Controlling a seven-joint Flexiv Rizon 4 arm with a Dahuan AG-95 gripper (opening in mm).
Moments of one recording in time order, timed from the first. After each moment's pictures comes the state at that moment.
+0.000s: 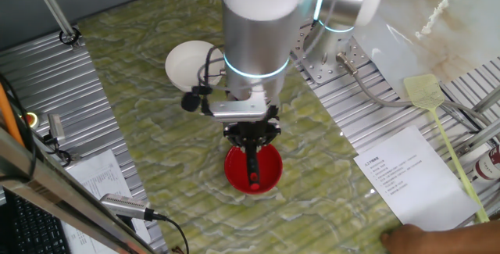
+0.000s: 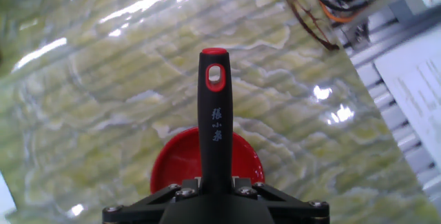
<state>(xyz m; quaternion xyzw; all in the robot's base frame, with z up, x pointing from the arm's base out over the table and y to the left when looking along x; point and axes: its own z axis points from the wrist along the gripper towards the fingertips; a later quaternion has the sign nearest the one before) 0.465 0.287 0.244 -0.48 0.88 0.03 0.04</state>
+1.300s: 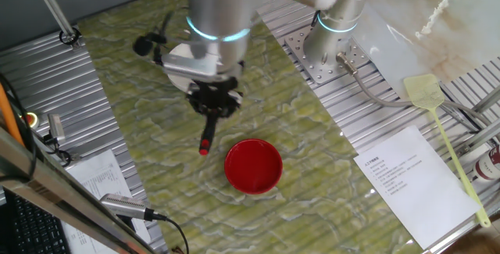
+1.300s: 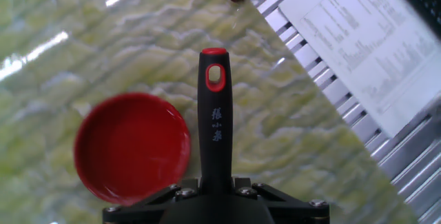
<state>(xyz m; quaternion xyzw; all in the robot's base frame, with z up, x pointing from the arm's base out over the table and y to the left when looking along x) 0.515 0.178 0.253 -0.47 0.88 -0.02 0.06</state>
